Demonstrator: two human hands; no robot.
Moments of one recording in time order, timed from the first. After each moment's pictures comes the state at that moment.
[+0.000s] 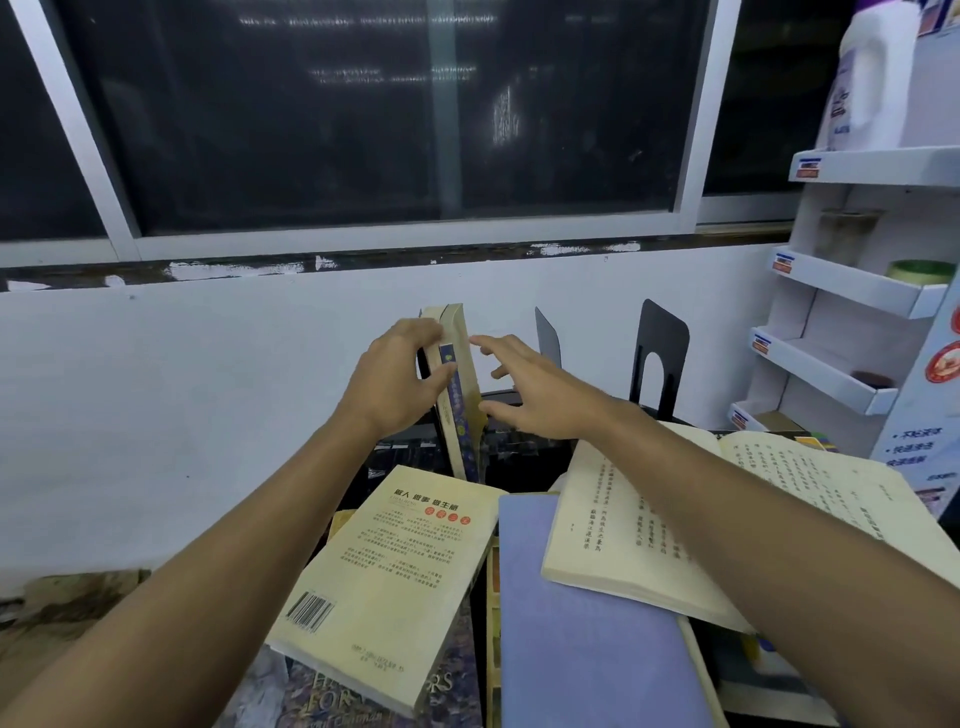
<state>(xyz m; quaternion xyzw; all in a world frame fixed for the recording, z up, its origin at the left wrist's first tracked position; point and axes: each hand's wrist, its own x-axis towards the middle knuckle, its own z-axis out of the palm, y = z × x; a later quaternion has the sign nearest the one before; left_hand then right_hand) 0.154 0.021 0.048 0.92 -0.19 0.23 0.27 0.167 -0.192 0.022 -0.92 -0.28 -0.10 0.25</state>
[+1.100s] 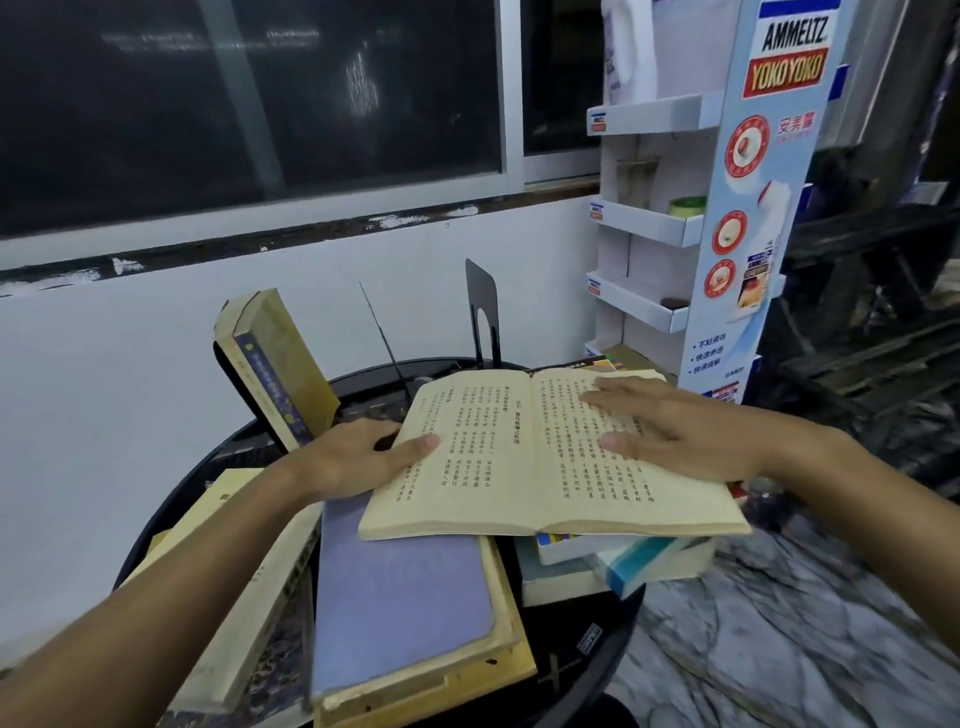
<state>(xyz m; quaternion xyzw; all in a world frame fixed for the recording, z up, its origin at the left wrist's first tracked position) 0.097 -0.090 0.002 0.93 -0.25 -0.18 0.20 -0.038 -0.441 -0.003 -0.99 -0.06 0.05 0.14</state>
